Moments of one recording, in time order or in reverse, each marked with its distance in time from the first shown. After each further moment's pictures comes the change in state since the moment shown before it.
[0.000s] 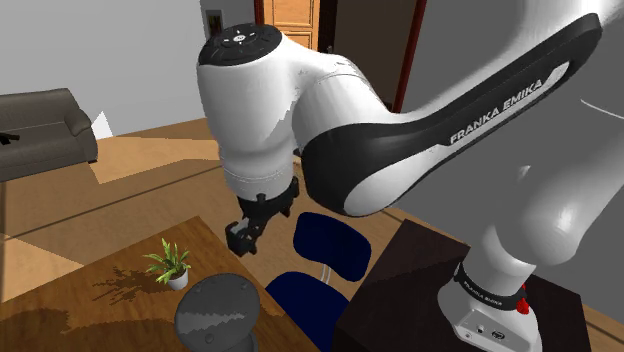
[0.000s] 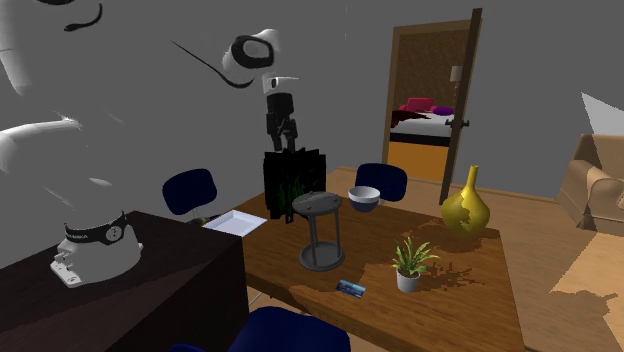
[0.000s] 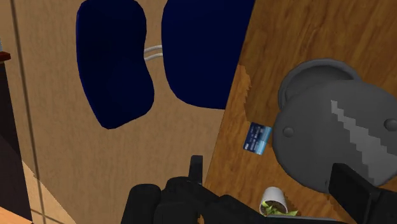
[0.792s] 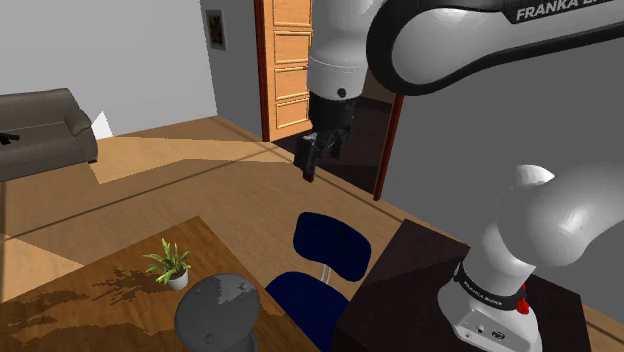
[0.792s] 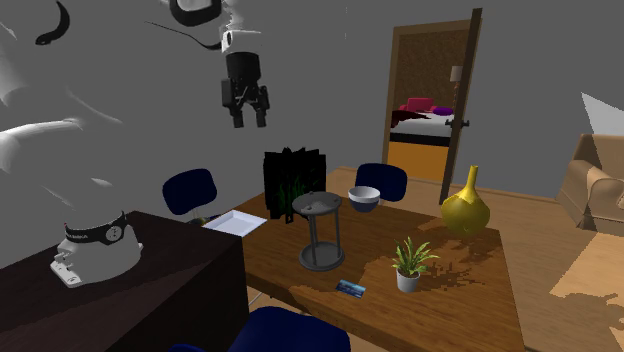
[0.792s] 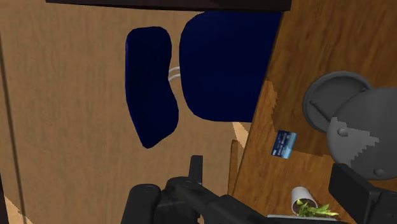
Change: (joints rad) arm 0.074 -0.418 -0.387 -0.164 0.286 -0.143 -0.435
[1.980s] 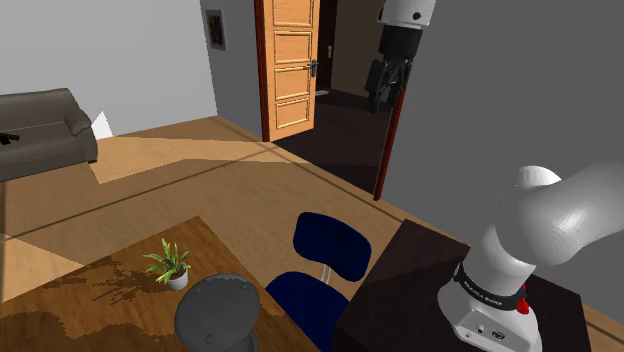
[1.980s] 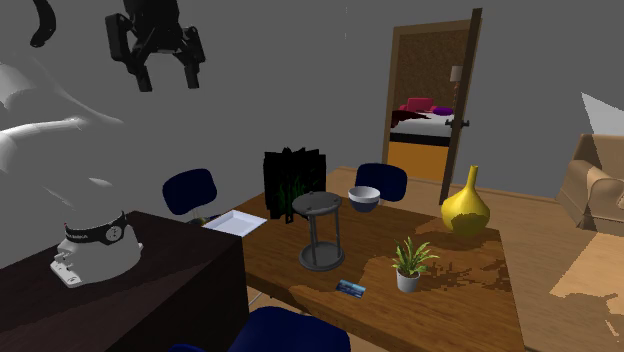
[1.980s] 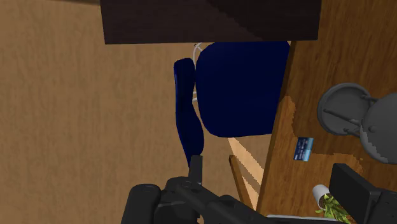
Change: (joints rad) arm -0.080 -0.162 -0.429 0.089 -0.015 -0.308 -0.369
